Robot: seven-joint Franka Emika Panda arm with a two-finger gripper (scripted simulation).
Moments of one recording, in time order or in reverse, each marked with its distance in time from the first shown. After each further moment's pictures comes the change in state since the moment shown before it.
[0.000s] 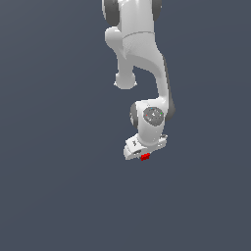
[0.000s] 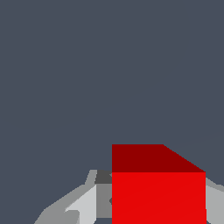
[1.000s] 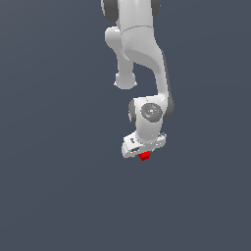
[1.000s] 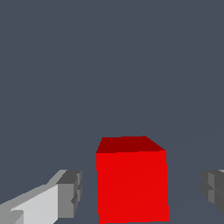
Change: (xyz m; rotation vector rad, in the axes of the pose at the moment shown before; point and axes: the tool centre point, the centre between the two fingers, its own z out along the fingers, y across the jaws) arm -0.003 0.008 -0.016 0.000 0.004 0.040
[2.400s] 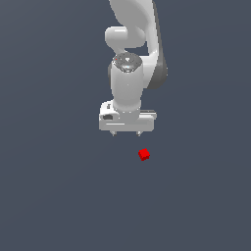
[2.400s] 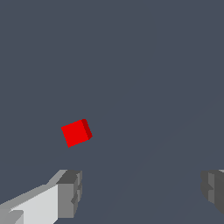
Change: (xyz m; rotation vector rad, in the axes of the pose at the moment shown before) arm -0.037 0.071 -0.145 -0.013 0.039 0.332
